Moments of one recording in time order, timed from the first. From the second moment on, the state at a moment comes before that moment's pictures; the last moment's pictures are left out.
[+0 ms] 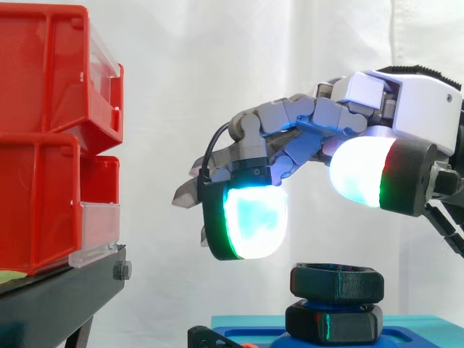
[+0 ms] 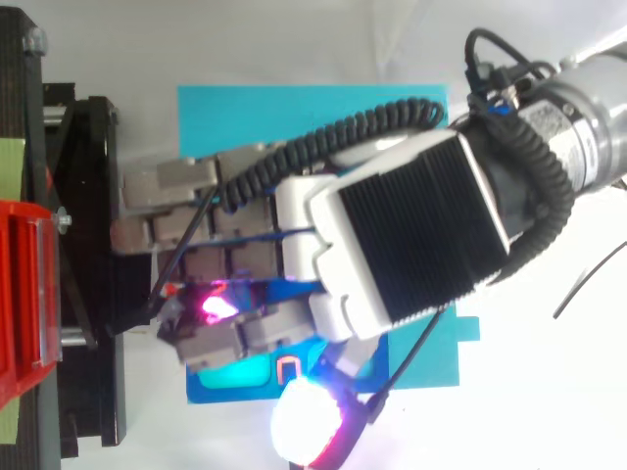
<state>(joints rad) 0.01 -2.31 -1.17 -2.57 -2.04 -1.53</state>
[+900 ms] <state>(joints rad) 0.05 -2.32 -1.17 -2.61 -2.01 -1.56</state>
